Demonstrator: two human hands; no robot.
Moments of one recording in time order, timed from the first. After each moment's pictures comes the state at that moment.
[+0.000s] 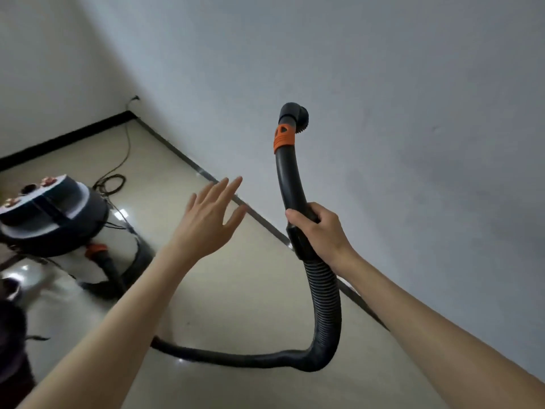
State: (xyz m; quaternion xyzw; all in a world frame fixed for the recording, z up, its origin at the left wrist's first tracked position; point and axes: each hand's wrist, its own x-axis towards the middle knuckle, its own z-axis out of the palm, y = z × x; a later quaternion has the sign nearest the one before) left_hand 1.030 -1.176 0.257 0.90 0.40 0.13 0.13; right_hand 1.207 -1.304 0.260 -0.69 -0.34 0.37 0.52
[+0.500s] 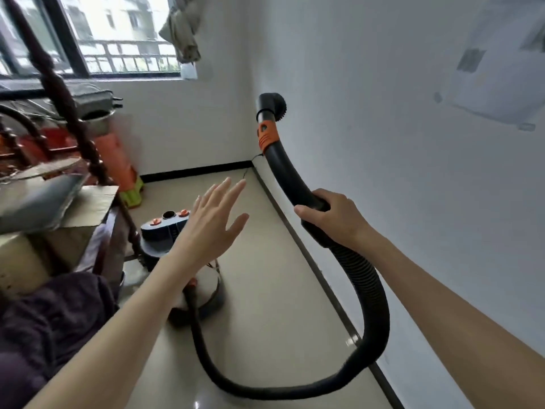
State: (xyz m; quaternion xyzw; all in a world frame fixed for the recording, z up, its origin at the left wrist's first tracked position) left_hand 0.858 -1.007 0.359 0.80 0.55 0.26 0.03; right_hand 1.101 -1.022 0.390 -0.58 -0.69 0.27 0.34
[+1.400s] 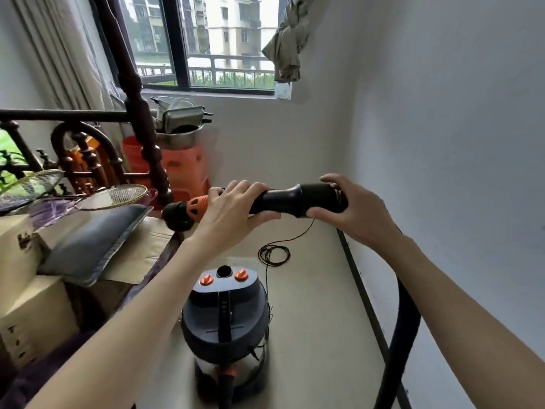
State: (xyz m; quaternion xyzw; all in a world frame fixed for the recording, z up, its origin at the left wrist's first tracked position) left_hand 0.700 -0.650 0.399 0.73 0.62 0.26 -0.11; right_hand 0.934 -0.593 0.414 -0.43 -0.84 0.12 0.31
